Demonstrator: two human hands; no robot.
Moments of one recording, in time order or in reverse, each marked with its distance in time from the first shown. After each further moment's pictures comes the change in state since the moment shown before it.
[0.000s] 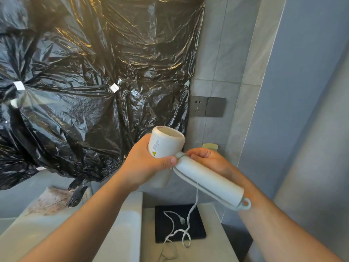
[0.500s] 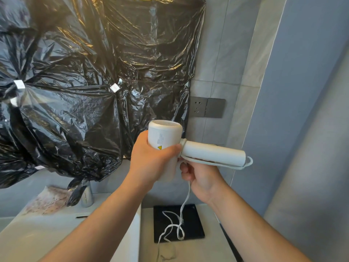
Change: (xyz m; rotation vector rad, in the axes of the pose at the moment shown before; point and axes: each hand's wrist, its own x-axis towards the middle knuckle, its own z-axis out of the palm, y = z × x) left_hand 0.000 0.022 0.030 0.024 0.371 -0.064; right_hand 0.005 0.014 0.049 0.277 0.341 -0.117
